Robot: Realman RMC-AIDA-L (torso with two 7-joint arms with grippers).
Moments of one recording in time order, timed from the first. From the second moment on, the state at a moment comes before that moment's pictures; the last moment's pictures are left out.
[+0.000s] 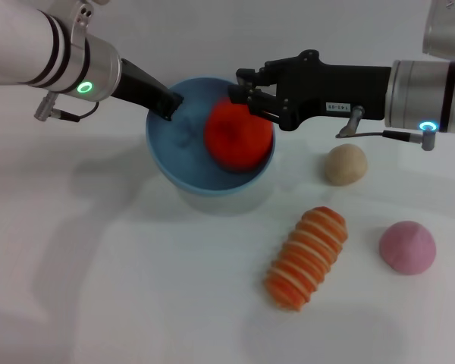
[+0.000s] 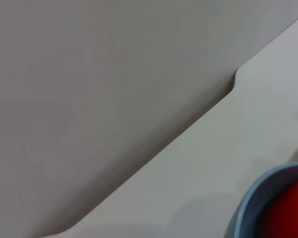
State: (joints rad) left arm -0.70 -2.06 1.38 1.21 2.53 1.13 -2.51; right arm 0.58 2.08 -1.27 -0.93 -1.58 -1.17 1.55
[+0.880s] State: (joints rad) left arm -0.67 -2.06 1.43 1.21 2.53 0.99 -2.45; right arm 0.35 2.08 -1.14 -0.71 -1.06 -1.12 0.87
